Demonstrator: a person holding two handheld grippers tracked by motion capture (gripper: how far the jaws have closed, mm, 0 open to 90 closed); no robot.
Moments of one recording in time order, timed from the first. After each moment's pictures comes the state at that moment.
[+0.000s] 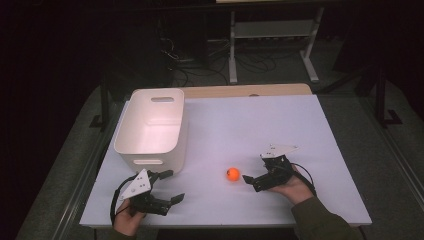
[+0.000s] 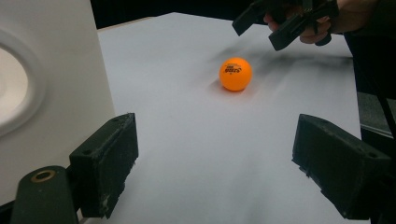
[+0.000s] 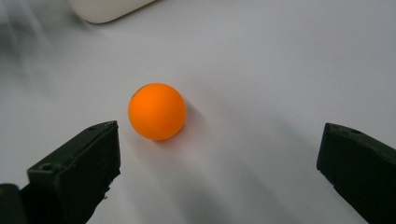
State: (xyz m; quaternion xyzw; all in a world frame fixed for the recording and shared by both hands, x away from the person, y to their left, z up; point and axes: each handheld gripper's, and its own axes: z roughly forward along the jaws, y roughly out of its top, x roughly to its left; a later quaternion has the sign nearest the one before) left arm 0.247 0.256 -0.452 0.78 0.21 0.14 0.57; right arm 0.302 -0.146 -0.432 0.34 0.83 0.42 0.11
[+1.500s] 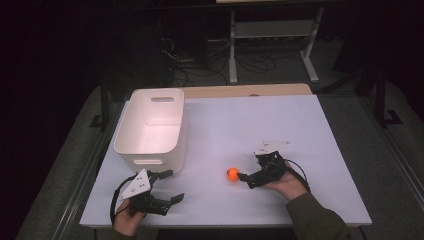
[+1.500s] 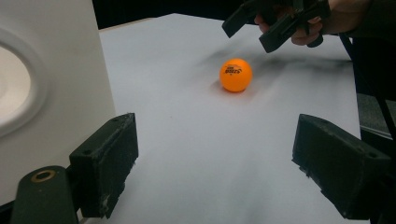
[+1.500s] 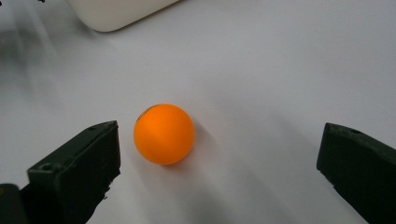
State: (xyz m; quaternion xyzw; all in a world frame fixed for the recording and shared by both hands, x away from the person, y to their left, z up) left arm 0.247 0.257 -0.452 0.78 0.21 0.14 0.57; right arm 0.312 -0.130 -0.430 0.33 0.84 0.43 0.10
